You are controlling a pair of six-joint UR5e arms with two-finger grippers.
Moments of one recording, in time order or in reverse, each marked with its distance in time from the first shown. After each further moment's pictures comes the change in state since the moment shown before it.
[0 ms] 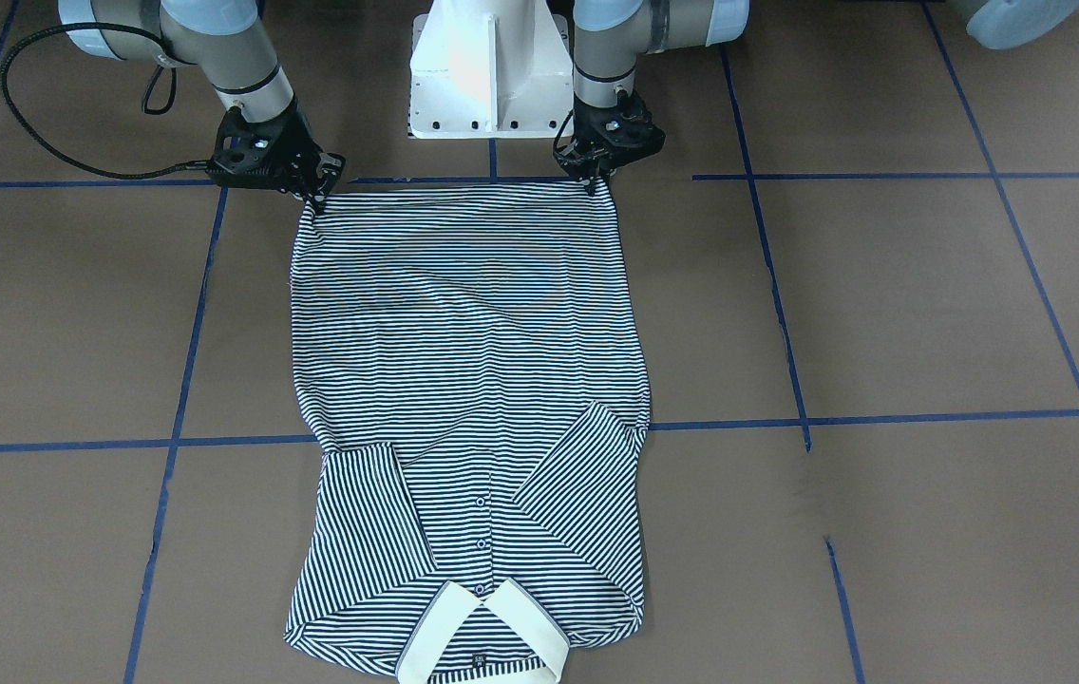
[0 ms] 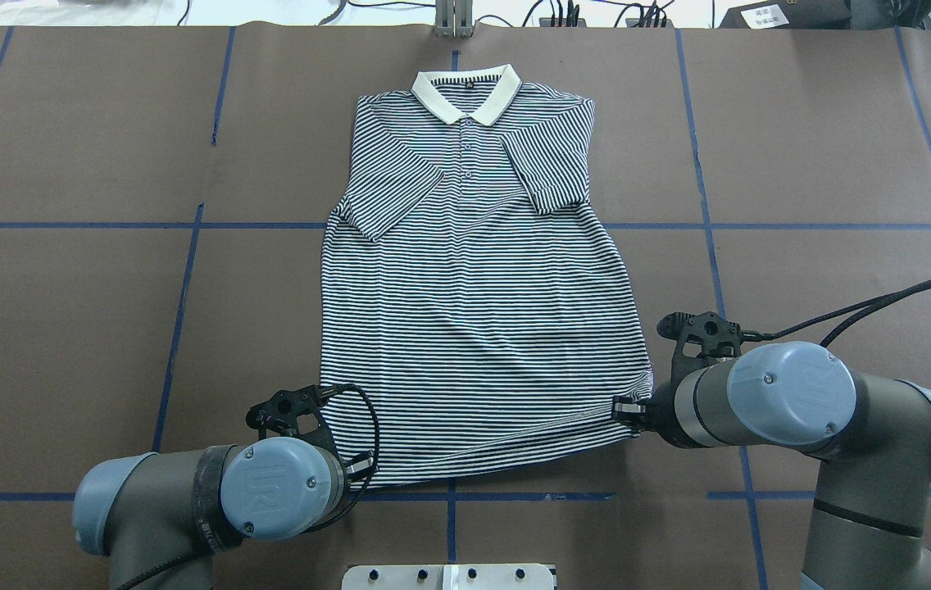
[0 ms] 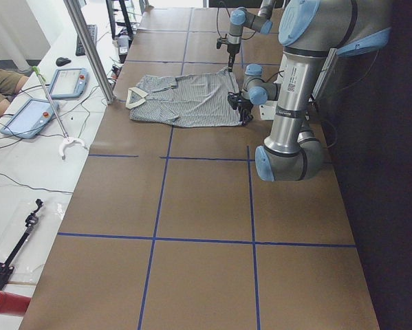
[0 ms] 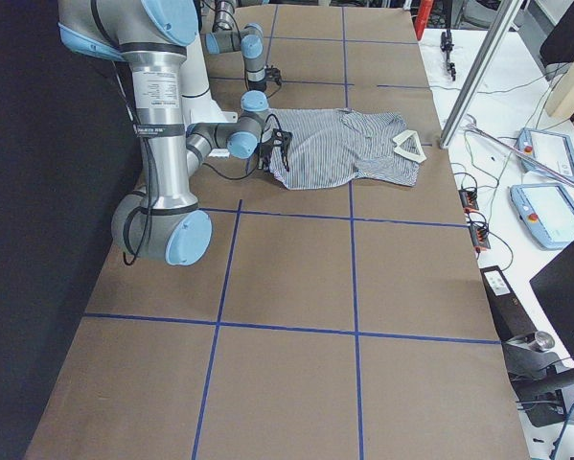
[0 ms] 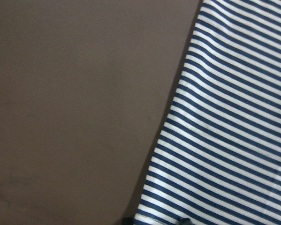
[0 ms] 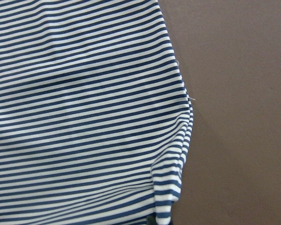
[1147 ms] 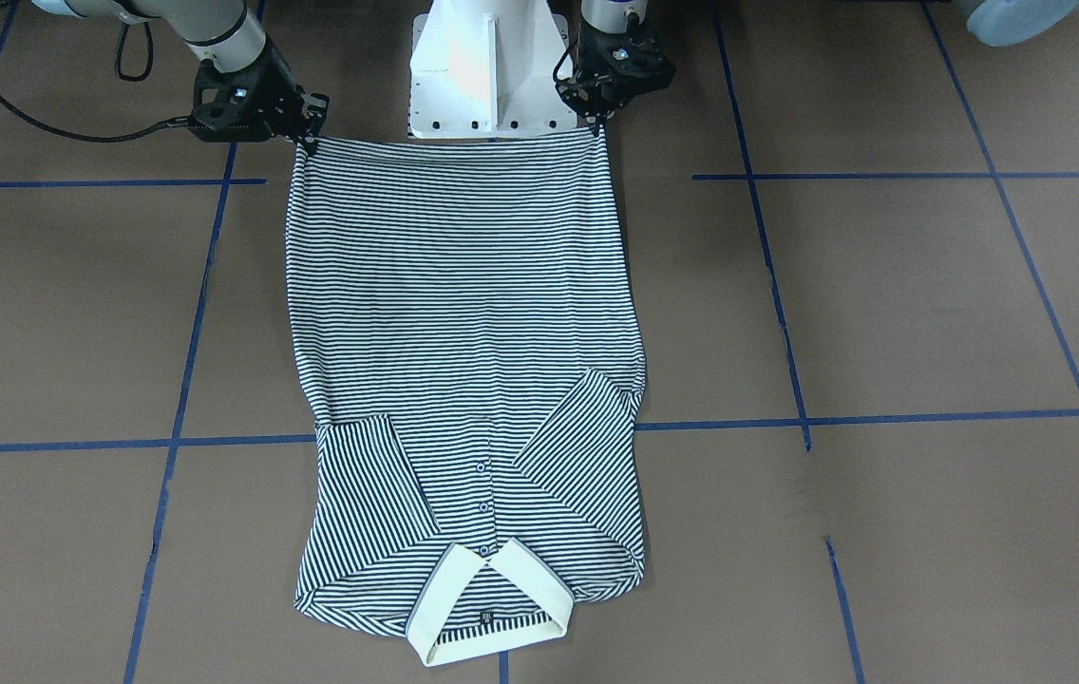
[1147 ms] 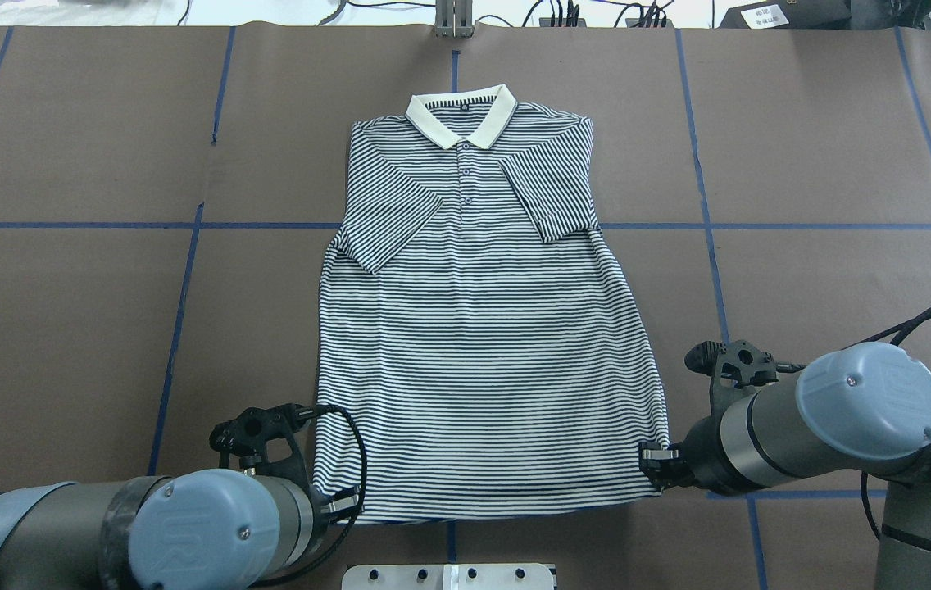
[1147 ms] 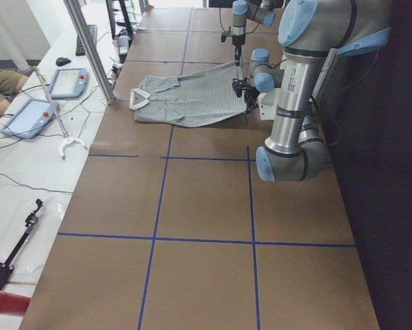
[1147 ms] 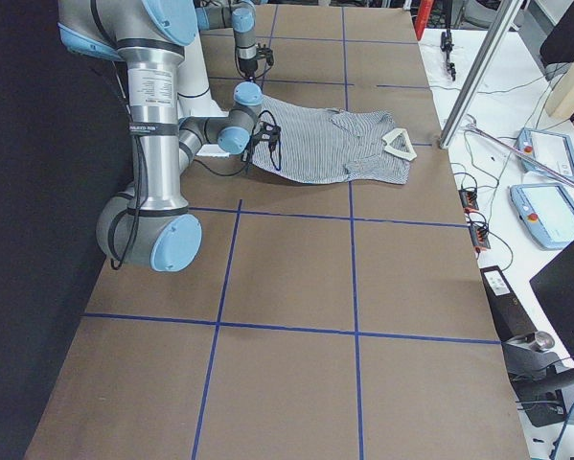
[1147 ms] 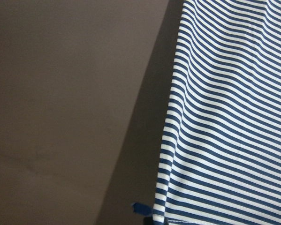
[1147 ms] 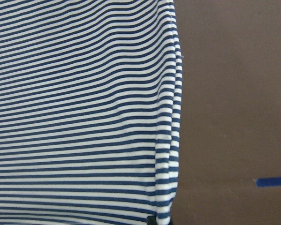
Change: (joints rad) left arm 0.062 0.037 -0.281 0.177 -0.006 0.037; right arm -0.023 -0.099 0.153 0.001 0.202 0.010
